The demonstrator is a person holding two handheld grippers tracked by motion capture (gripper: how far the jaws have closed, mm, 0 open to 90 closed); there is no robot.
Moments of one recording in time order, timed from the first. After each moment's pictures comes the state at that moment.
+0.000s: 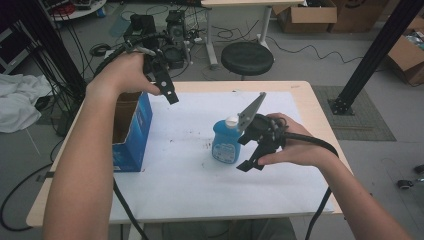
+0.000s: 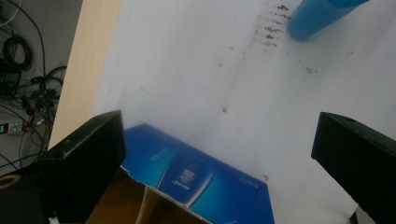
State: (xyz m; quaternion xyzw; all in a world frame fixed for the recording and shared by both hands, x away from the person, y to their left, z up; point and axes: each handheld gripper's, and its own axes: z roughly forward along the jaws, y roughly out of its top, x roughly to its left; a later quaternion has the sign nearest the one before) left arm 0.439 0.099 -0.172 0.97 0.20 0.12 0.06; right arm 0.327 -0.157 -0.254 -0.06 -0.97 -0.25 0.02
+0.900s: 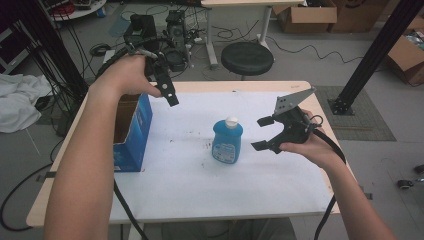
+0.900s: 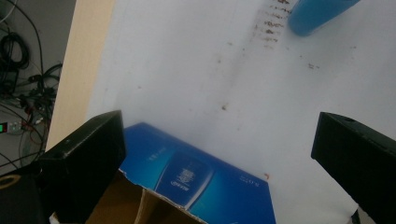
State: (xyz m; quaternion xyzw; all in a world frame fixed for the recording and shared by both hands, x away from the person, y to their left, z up) left arm 0.439 0.098 -0.179 0.97 0.20 0.12 0.05; right arm 0.354 -0.229 -0.275 -0.16 -0.89 -0.42 -0.05
